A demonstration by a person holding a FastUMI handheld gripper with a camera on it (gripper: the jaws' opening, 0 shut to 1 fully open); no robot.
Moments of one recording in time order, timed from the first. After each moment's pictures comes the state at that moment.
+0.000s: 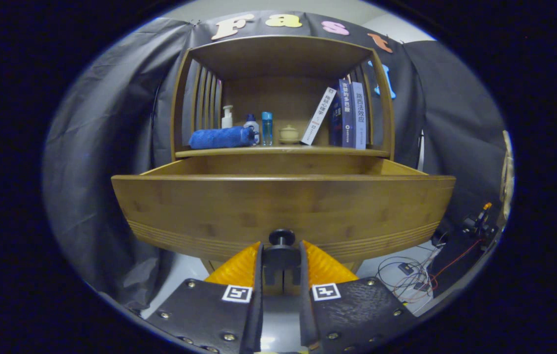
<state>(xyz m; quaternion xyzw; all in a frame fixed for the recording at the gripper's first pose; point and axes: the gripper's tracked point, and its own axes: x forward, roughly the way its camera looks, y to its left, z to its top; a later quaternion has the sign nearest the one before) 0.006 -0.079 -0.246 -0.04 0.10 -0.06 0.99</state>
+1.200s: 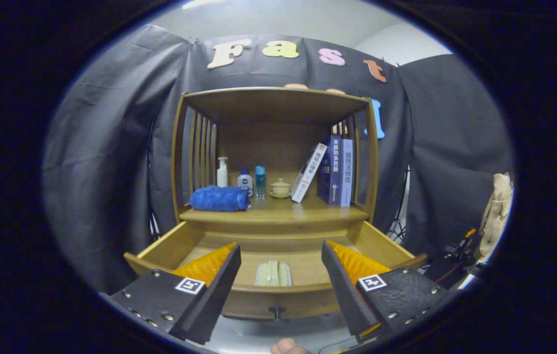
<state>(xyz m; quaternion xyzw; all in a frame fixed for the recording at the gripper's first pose) 0.021 -0.062 -0.086 -0.05 0.02 -0.09 0.99</state>
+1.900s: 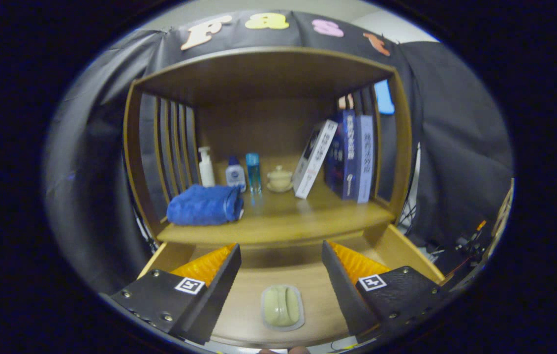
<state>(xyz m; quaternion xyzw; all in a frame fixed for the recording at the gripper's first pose) 0.136 -0.065 -0.101 0.00 0.15 -0.08 0.99</state>
